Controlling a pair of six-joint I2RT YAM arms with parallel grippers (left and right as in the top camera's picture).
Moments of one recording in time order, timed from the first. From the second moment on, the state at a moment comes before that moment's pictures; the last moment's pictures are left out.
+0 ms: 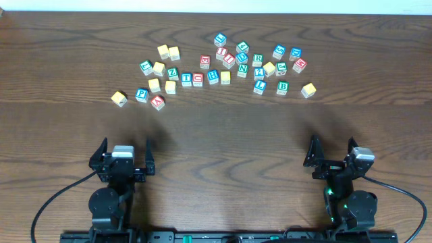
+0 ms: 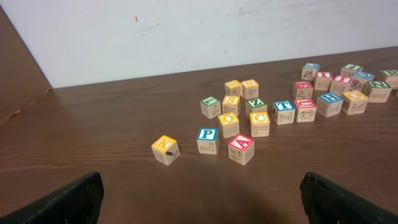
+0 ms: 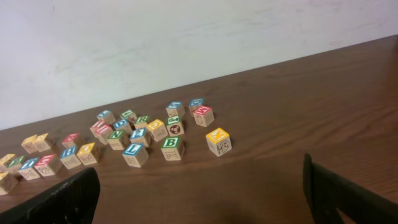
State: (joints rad) left arm 0.01 0.01 0.05 -0.19 -0.01 0.12; right arm 0.06 0.01 0.01 -0.07 0.06 0.26
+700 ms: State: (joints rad) left arm 0.01 0.35 0.37 -0.17 0.03 -0.06; right arm 0.06 0.01 0.01 0.01 0.11 0.25
